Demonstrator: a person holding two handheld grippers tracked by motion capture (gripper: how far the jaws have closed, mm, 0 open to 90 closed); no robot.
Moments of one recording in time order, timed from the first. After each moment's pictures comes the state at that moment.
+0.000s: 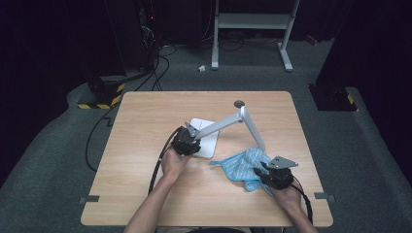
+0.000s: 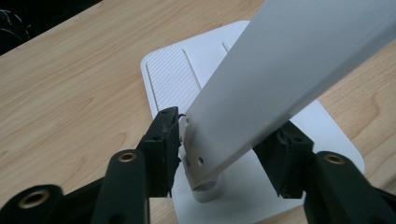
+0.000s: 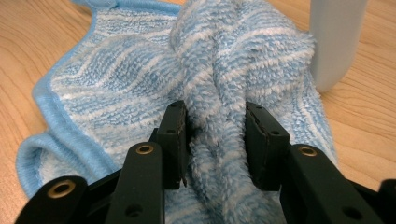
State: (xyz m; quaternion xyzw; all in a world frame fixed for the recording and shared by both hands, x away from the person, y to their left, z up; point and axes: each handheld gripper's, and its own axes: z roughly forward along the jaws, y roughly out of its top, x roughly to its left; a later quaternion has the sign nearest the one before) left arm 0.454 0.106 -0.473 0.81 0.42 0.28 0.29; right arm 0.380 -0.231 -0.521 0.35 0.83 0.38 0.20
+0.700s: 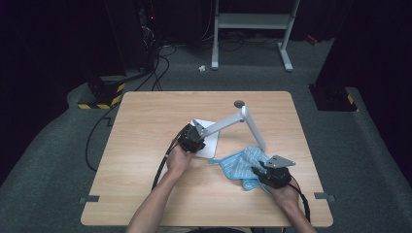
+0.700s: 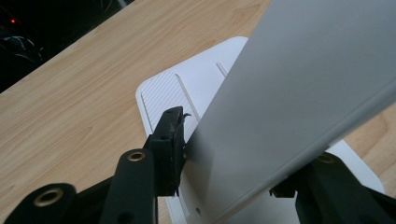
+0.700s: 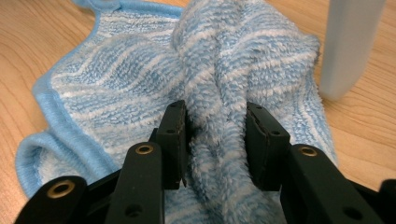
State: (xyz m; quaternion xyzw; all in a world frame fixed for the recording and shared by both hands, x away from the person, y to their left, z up) left arm 0.461 0.087 -0.473 0.83 0.38 0.31 0.28; right arm 0.382 -0.223 -0.521 0.35 0.83 0.38 0.21
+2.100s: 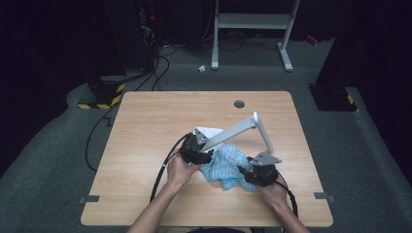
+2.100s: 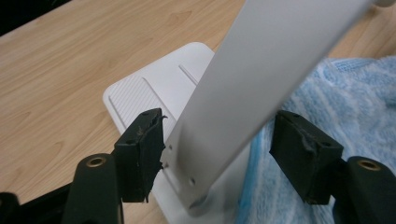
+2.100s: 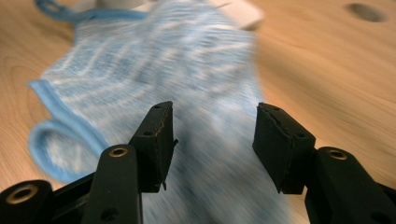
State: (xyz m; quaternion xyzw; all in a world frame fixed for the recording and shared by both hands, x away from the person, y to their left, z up) left arm 0.410 0.087 -0.454 0.83 0.38 0.23 0.33; right arm 0.375 -0.187 -0.497 0.33 0.83 0.39 0.22
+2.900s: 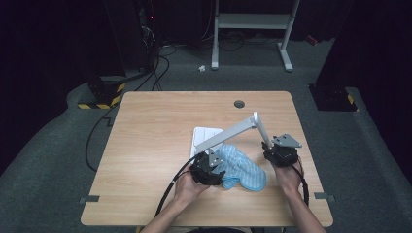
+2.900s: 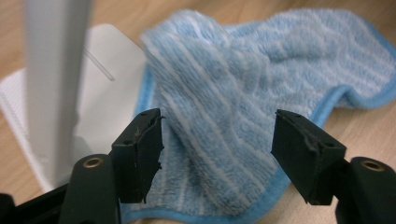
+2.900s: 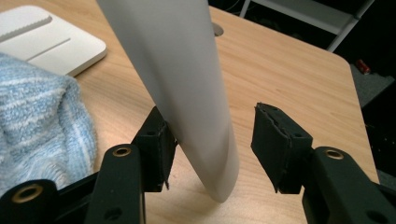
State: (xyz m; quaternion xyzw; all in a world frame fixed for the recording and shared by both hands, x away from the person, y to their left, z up) left arm 0.369 0.053 -0.472 0.86 0.33 0.20 0.34; right arm 0.419 -0.228 -0.468 0.44 0.76 0.35 0.34
